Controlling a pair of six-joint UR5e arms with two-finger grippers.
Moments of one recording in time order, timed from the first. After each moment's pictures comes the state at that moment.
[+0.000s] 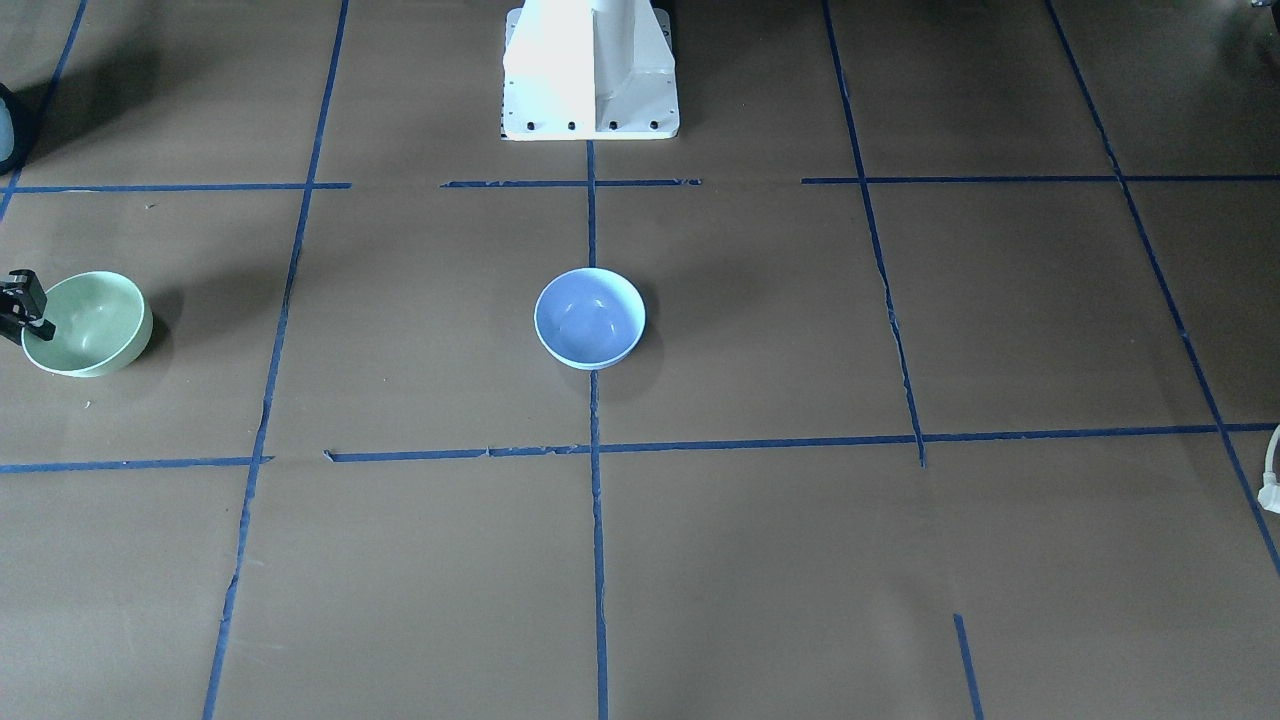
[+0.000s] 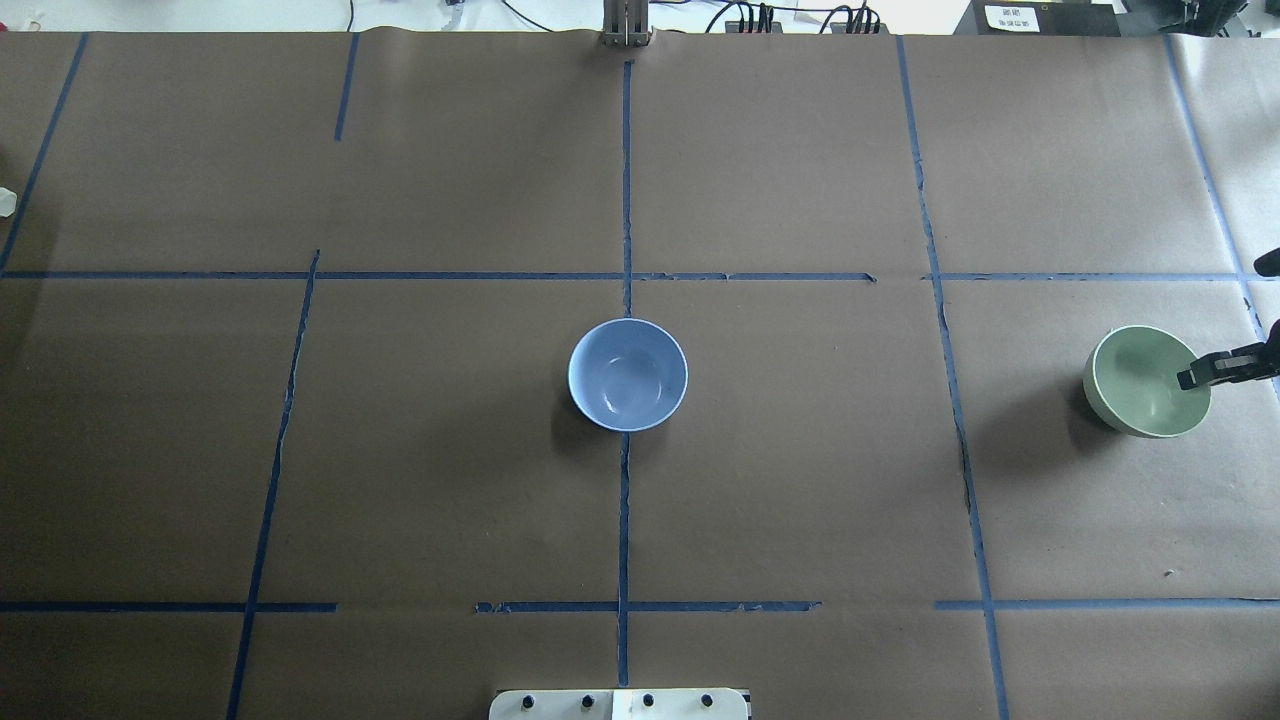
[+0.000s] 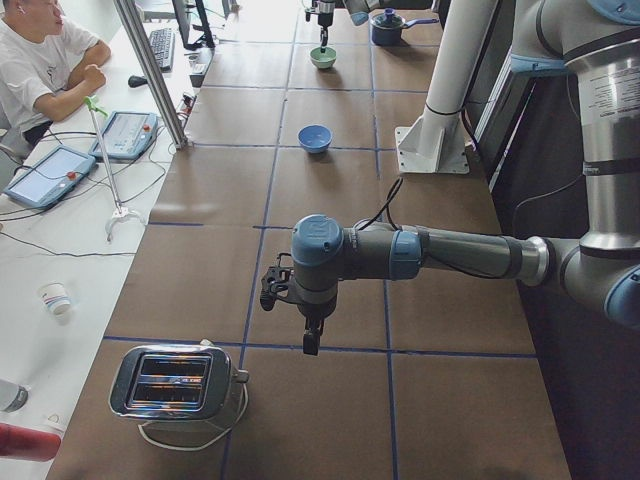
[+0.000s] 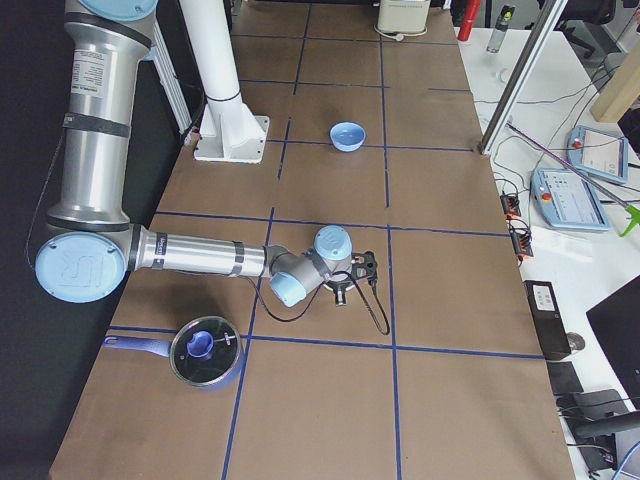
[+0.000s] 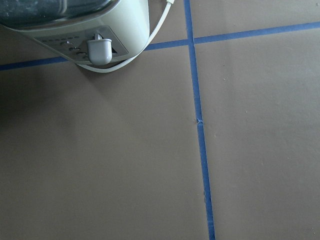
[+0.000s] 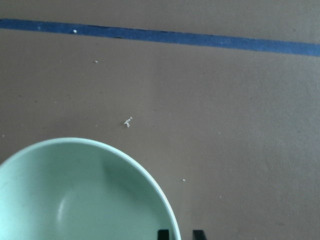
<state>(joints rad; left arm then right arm) -1.61 -1.36 -1.88 -1.47 -2.29 0.14 1.10 -1.72 1.54 -0.78 2.26 0.62</state>
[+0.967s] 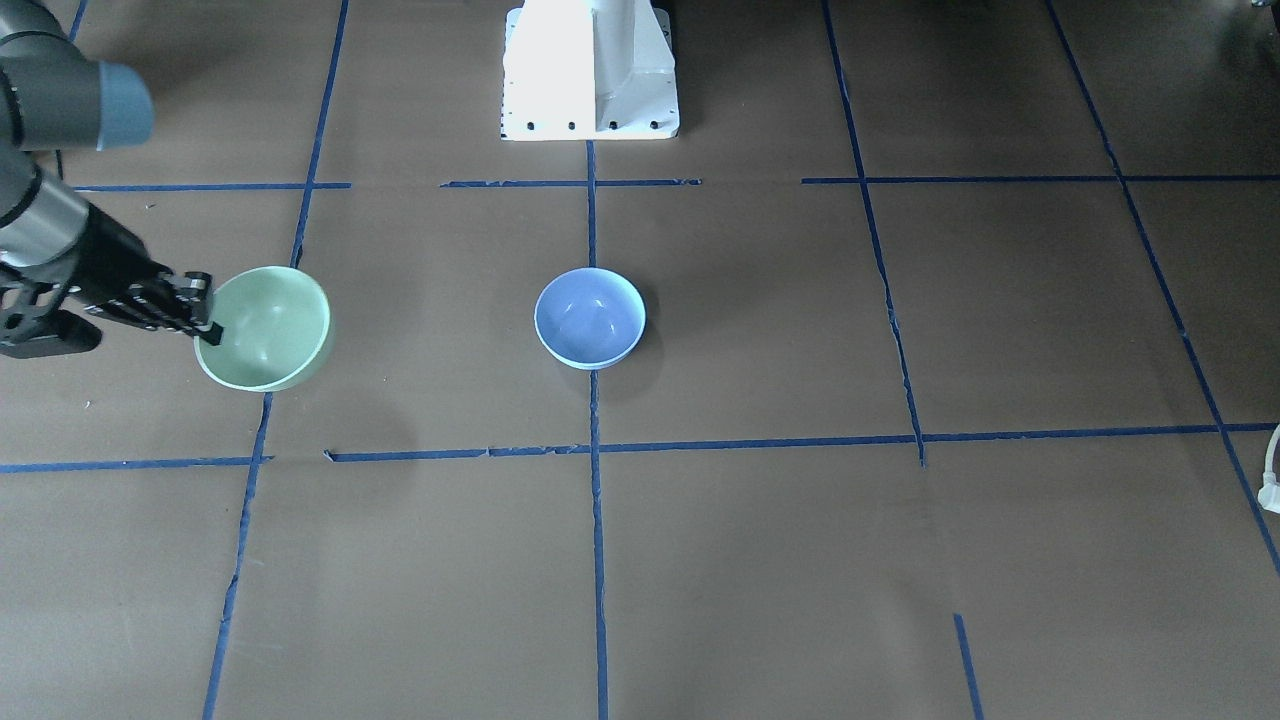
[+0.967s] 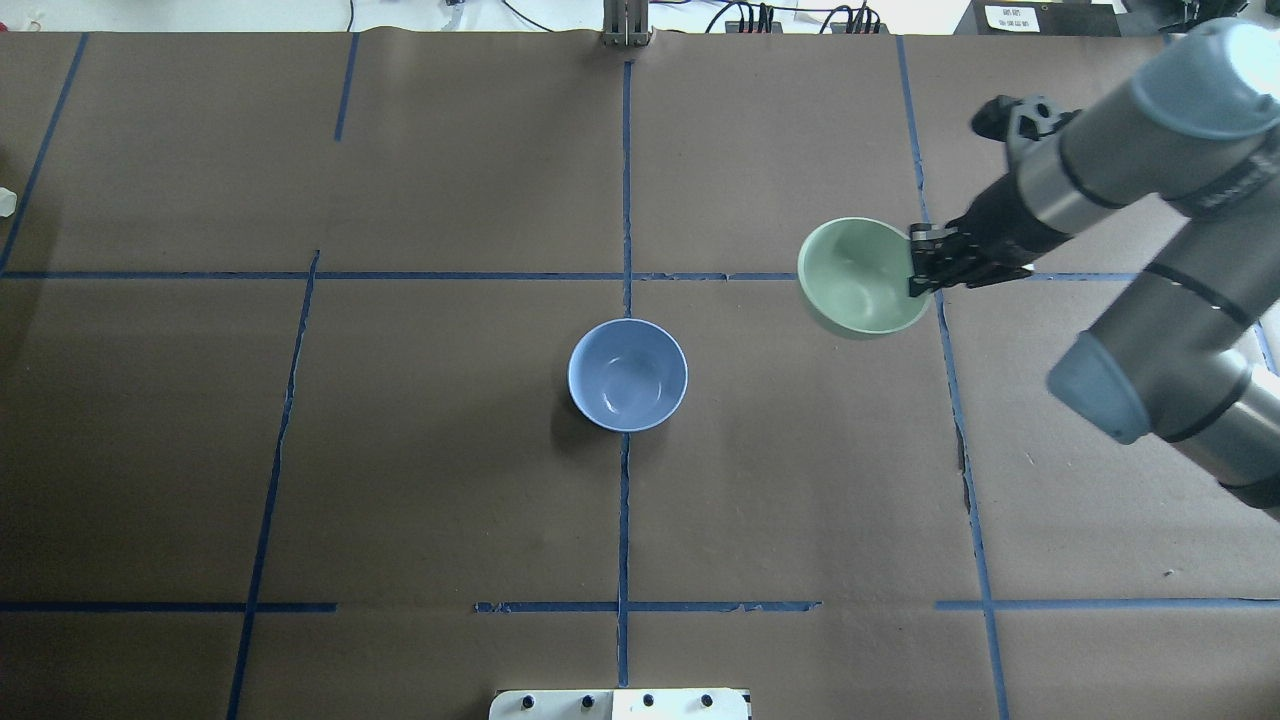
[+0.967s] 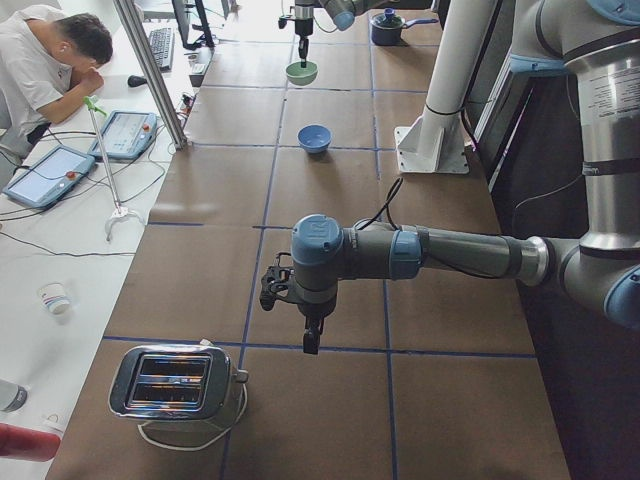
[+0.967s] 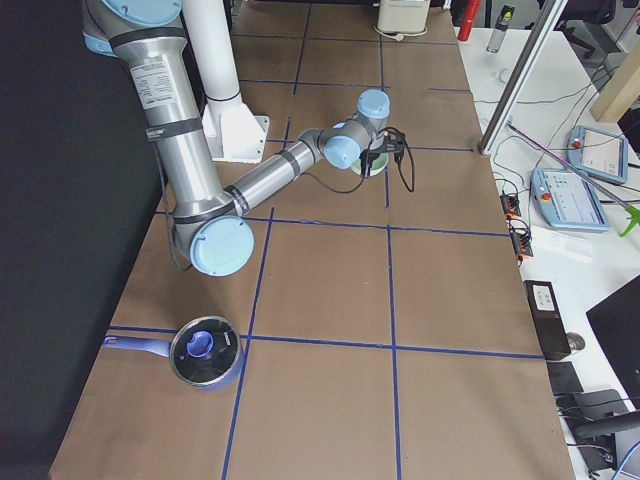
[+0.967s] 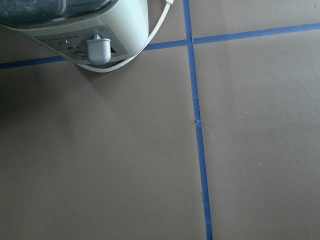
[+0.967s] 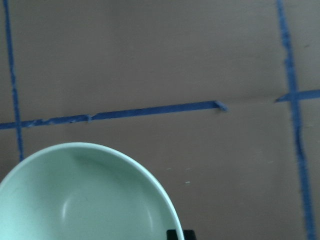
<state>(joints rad) -1.61 -1.36 -1.89 -1.47 -2.30 0.13 0.83 -1.18 1.83 -1.40 2.19 1.16</state>
